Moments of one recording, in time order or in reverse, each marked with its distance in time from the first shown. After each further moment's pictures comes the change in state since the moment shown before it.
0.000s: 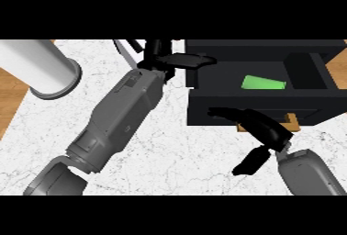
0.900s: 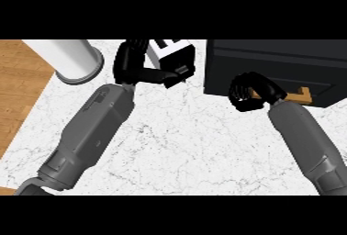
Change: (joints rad) left arm 0.250 0.124 -0.011 -0.234 0.008 -0.129 0.026; right arm -0.445 0.045 -0.174 0.867 0.129 -0.261 -0.361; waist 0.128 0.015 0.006
